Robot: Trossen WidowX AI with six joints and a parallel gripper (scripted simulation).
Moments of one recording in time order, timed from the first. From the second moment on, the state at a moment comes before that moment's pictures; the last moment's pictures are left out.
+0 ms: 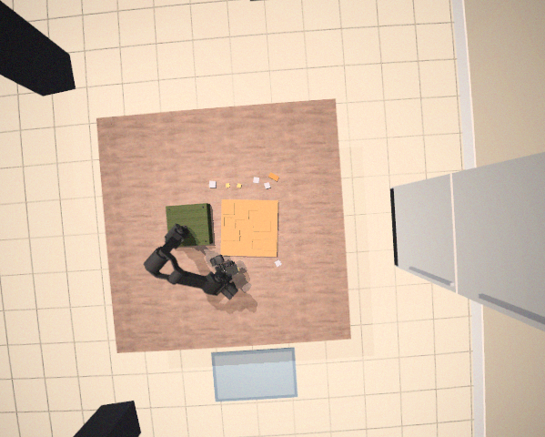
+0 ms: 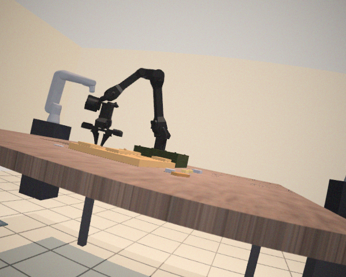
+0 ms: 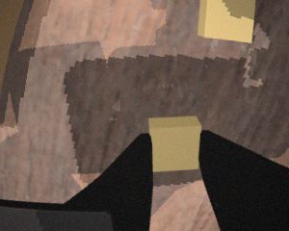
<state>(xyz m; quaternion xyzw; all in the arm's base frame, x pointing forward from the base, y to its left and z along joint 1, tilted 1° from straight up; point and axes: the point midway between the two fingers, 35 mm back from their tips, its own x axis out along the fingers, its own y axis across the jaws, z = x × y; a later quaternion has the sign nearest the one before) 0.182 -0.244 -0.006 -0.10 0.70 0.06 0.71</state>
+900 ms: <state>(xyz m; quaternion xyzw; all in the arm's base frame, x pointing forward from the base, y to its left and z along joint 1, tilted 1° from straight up) 0.180 -0.241 -0.012 -0.09 0.70 0.06 0.71</state>
